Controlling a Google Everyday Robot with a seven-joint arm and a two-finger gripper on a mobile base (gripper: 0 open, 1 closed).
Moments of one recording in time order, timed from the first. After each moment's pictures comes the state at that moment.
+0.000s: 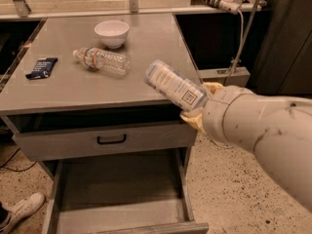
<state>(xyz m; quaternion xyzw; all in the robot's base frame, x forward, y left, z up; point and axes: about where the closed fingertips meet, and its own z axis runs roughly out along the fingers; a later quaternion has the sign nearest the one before) 0.470 -0.098 0.910 -0.44 0.75 -0.10 0.48</state>
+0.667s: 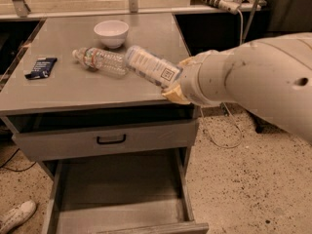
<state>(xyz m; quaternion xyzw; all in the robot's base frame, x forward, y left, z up) 0.530 -0.057 0.924 -0.49 0.74 -0.05 0.45</state>
